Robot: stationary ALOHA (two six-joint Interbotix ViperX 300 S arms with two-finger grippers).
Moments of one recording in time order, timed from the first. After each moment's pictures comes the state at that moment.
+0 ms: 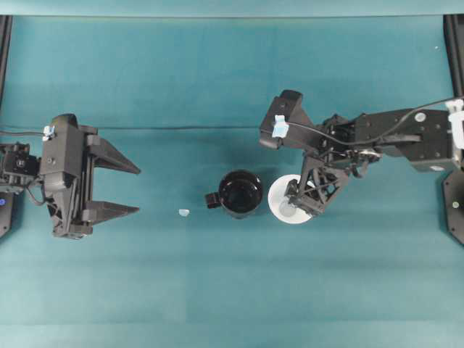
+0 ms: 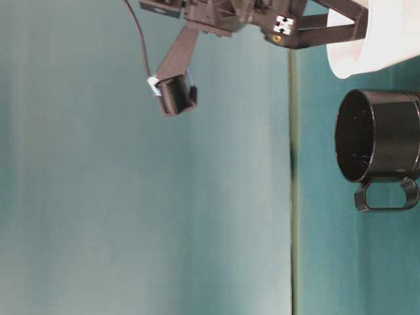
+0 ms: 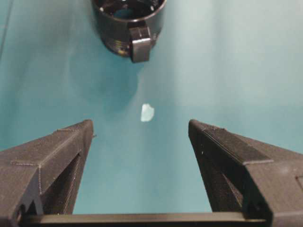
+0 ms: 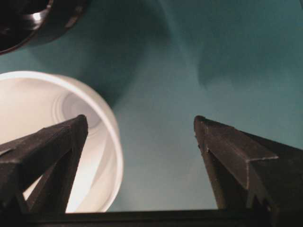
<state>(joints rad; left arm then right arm) -0.01 -0.51 1.09 0.01 -0.03 -0.05 -0.13 0.01 0.64 0.02 0.64 0.32</state>
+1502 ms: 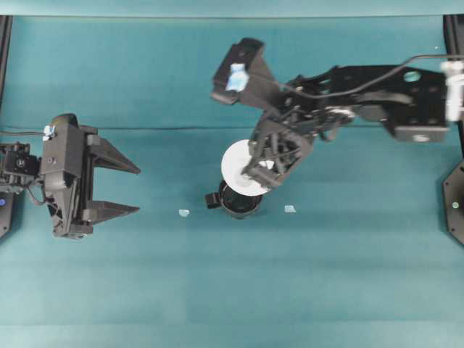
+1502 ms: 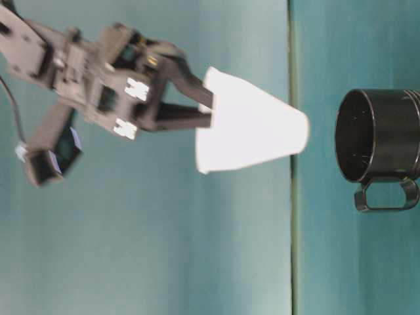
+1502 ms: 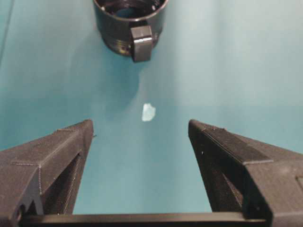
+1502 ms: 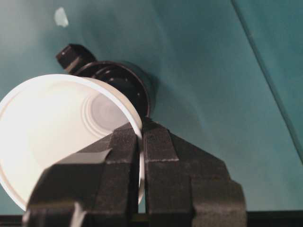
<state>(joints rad) 0.00 -0.51 1.09 0.01 -0.03 -0.05 -0.13 0.04 0.24 0.03 0.88 0.32</state>
